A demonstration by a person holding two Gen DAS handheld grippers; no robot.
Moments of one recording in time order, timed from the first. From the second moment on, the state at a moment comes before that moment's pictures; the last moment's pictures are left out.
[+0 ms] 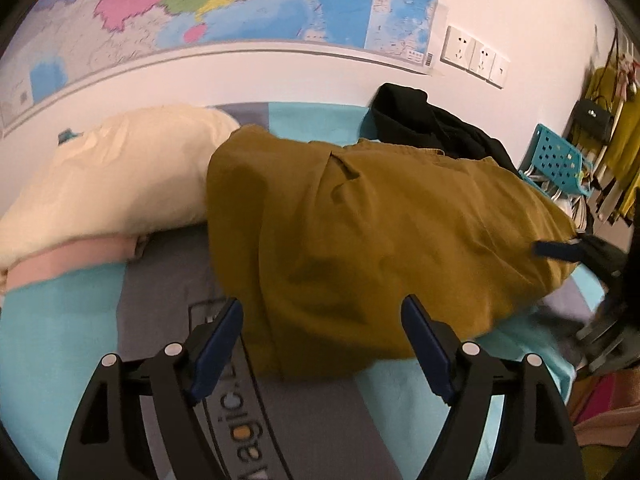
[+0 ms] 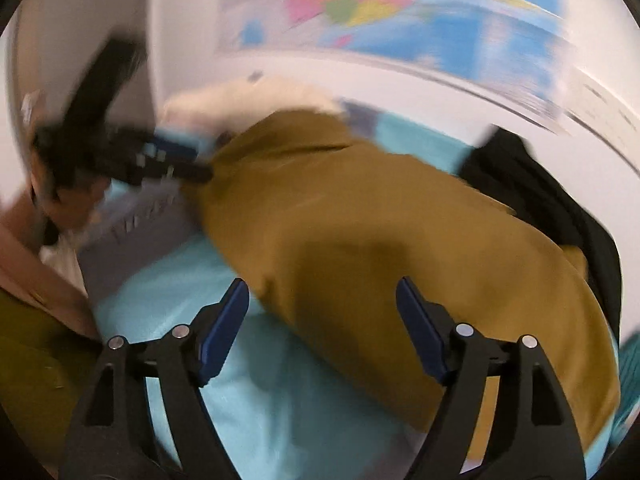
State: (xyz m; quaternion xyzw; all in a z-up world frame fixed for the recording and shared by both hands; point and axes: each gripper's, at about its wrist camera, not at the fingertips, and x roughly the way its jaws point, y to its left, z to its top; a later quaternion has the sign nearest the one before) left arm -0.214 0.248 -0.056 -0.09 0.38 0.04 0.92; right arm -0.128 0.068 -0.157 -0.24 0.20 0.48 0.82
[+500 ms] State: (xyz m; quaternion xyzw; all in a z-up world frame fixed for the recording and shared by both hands) left arm -0.226 0.243 -0.098 -0.21 0.42 -0.07 0.88; right arm -0.113 0.125 -0.151 -0.27 0.19 0.47 0.82
